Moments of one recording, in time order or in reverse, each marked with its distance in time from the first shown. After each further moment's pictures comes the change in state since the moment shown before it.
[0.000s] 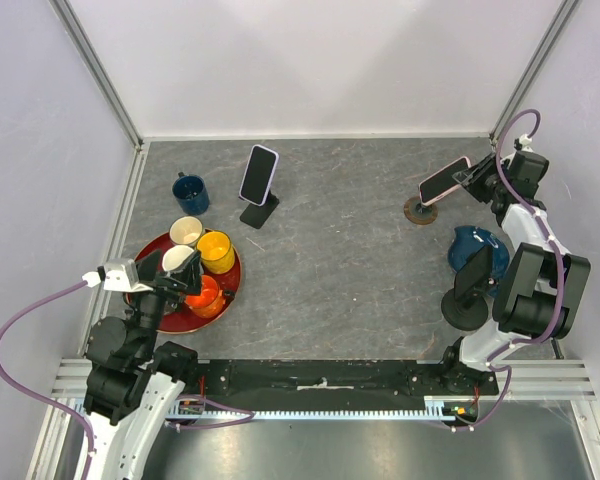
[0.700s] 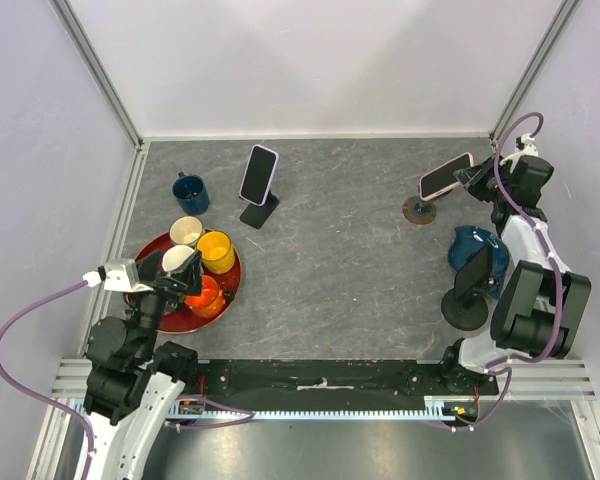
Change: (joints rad) left arm 0.000 0.000 0.000 0.000 0.008 0.001; right arm 0.000 -0.098 -0.084 0.101 -0.061 -0.037
